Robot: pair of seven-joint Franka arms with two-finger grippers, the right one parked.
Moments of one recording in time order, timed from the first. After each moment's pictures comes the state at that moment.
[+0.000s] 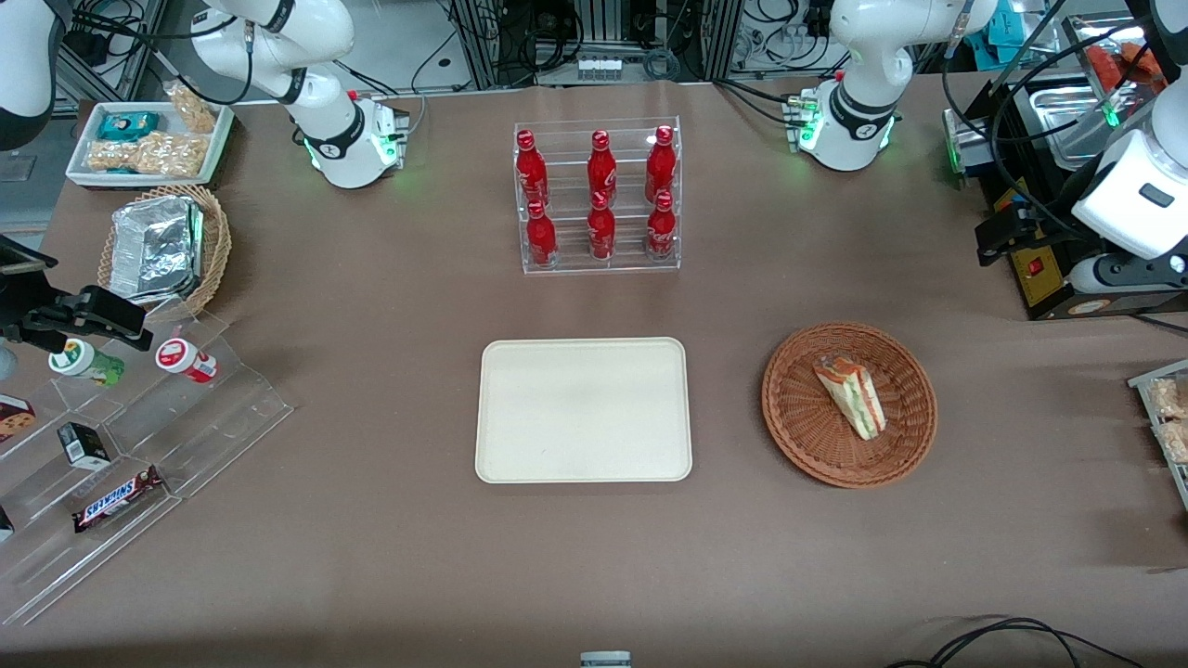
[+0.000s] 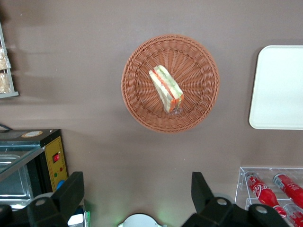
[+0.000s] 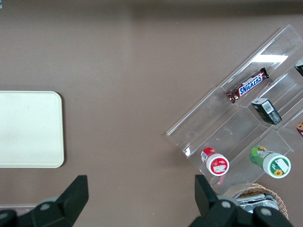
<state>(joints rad) 0.09 0.08 -0.22 -1.40 0.05 1.38 -0.14</state>
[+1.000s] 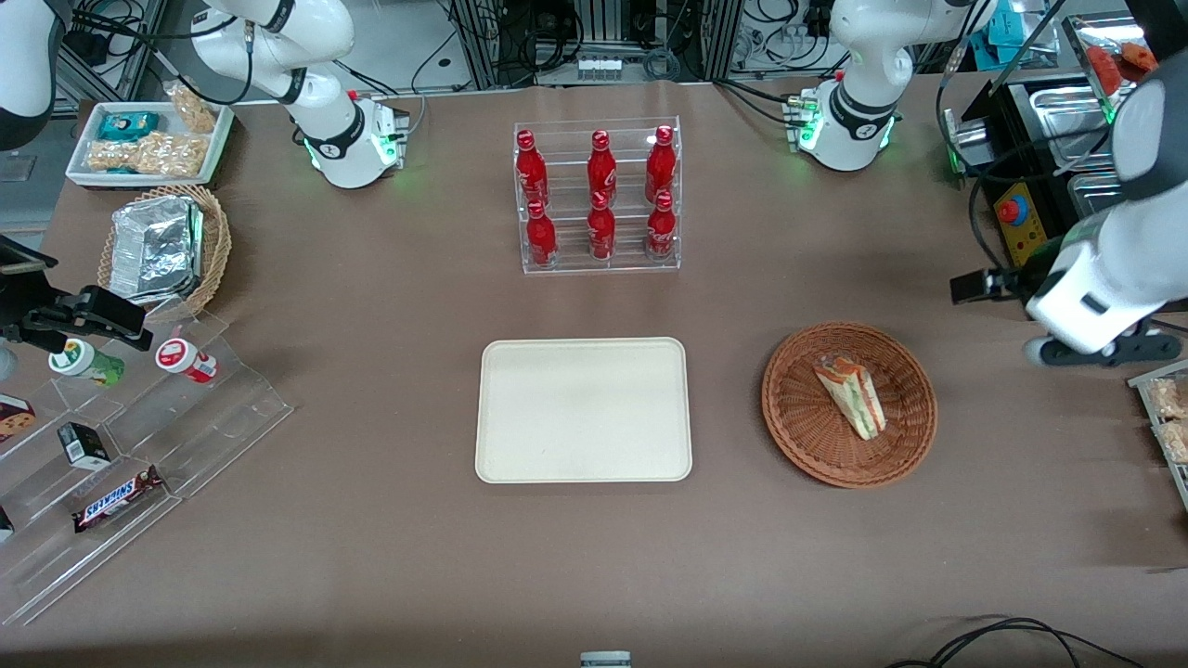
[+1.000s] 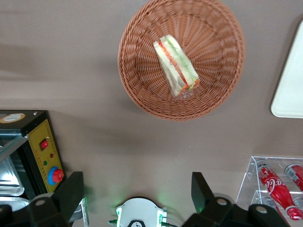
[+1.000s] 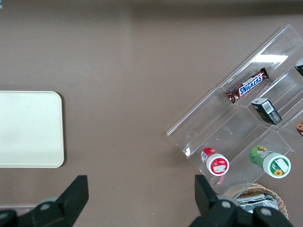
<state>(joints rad) 0.11 0.25 -0.21 -1.43 0.06 1.37 -0.16</state>
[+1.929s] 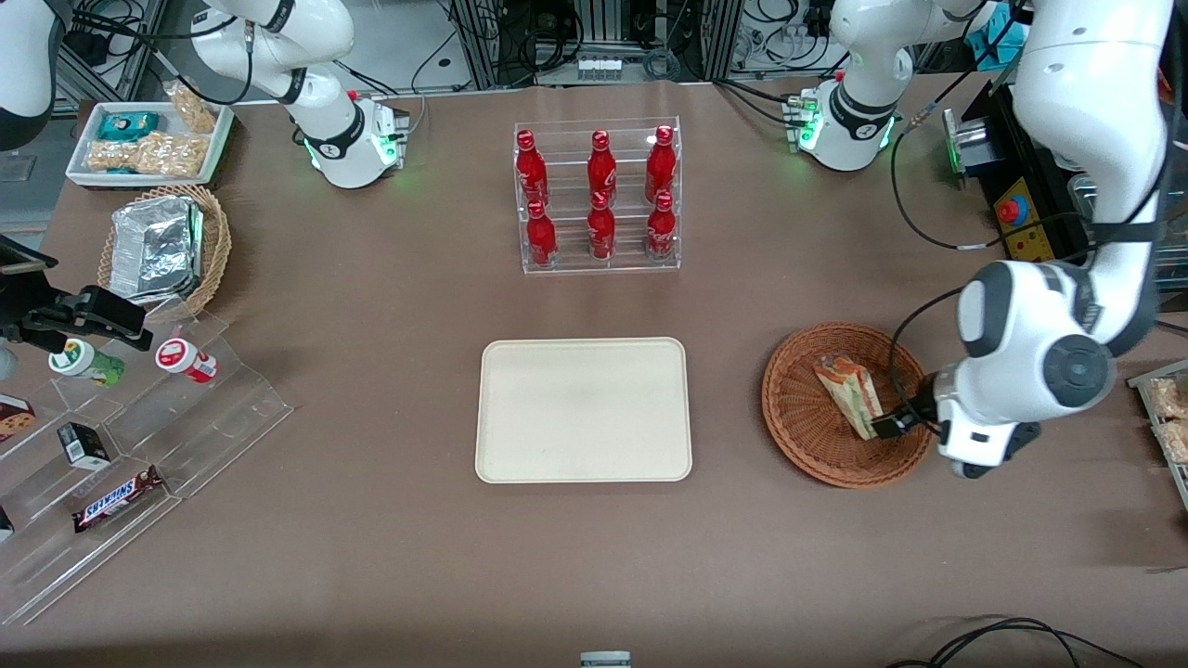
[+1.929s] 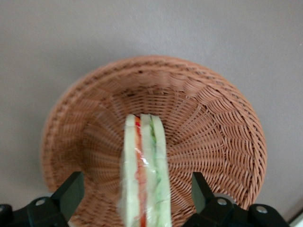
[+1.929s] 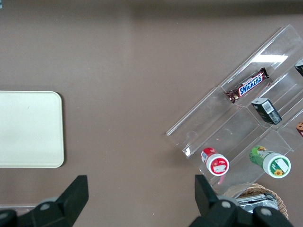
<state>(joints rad) 0.10 0.46 -0.23 -1.80 0.05 2.13 -0.71</state>
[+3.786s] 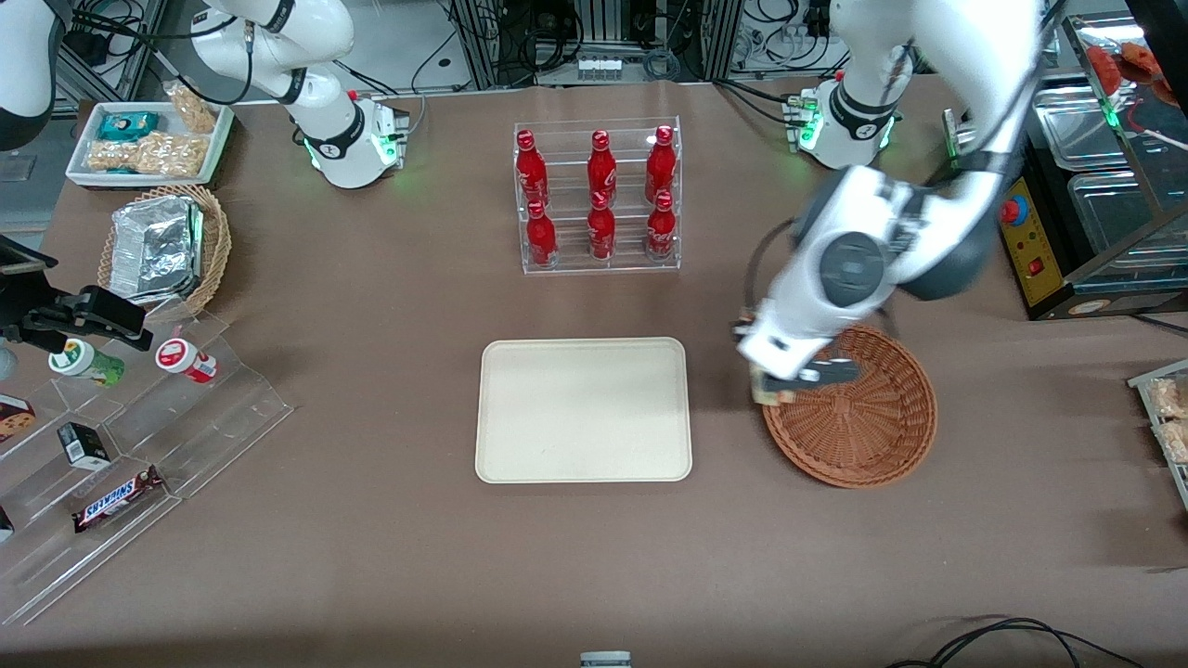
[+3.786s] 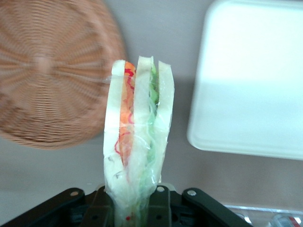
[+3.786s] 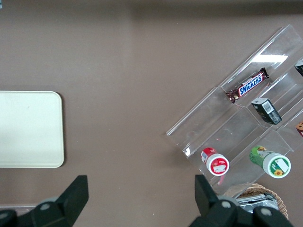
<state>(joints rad) -0.21 0.37 -0.35 -1.70 0.04 1.87 -0.63</state>
